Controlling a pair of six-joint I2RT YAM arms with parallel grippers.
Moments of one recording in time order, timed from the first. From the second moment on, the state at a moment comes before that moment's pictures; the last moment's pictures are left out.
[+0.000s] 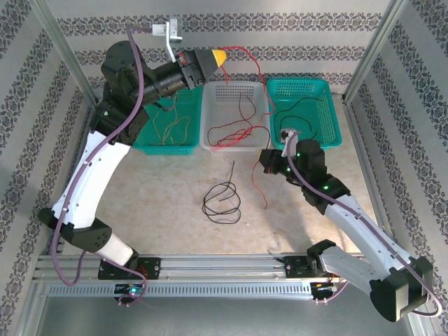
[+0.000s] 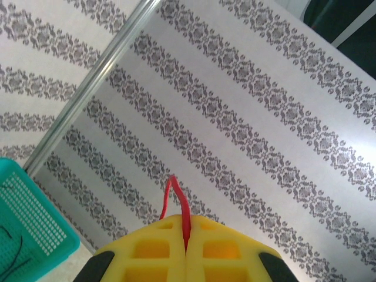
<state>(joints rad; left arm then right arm) -0.49 1.56 2.10 -0.32 0.57 -0.81 0.42 0.97 0.74 -0.21 -0.27 0.58</state>
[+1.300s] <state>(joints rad) -0.35 1.97 1.97 -0.09 0.52 -0.79 0.26 0.81 1.12 -0.69 0.00 0.72</state>
